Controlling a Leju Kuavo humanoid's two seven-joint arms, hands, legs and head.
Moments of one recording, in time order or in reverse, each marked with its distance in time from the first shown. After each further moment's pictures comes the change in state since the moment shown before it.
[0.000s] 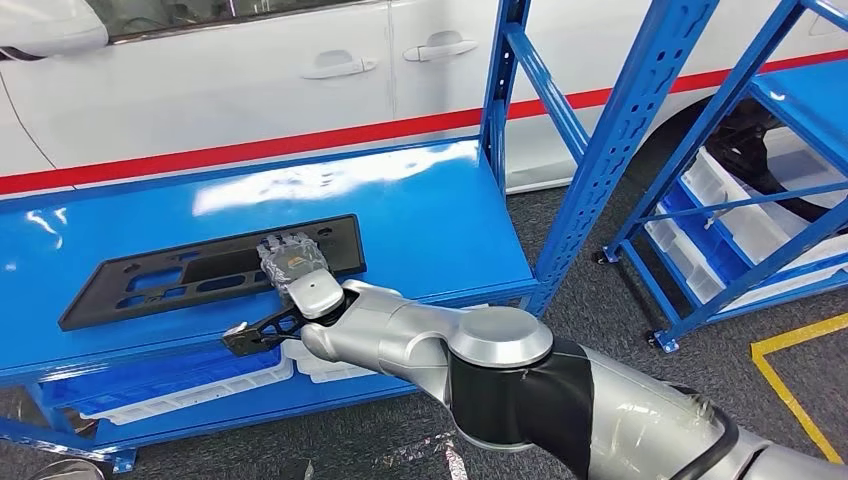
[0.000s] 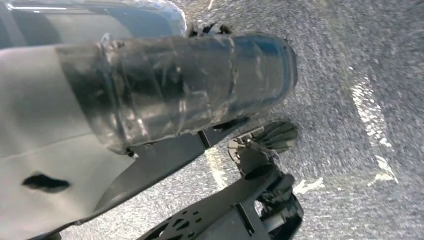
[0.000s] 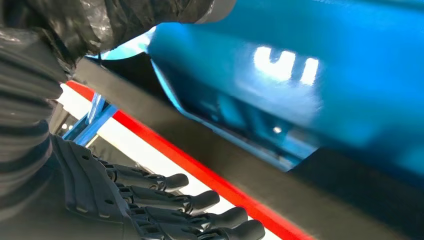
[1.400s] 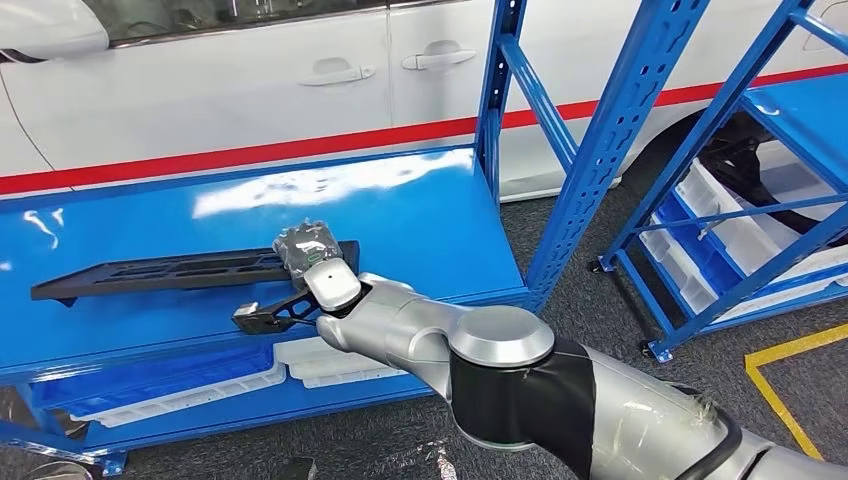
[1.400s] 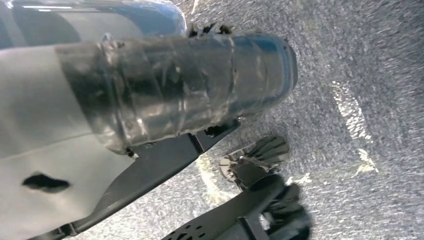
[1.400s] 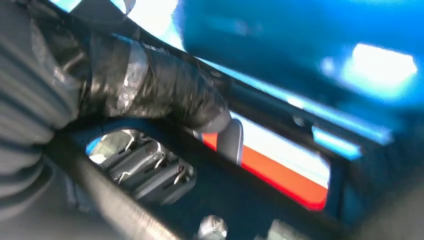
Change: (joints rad) left arm -0.004 -0.006 -0.058 0.007 0.003 0.001 -0.048; right arm -0.008 -0.001 -0.002 0.099 0.017 -0.196 -0.081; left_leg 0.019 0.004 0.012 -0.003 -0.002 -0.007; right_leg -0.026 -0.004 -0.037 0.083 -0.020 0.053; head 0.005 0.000
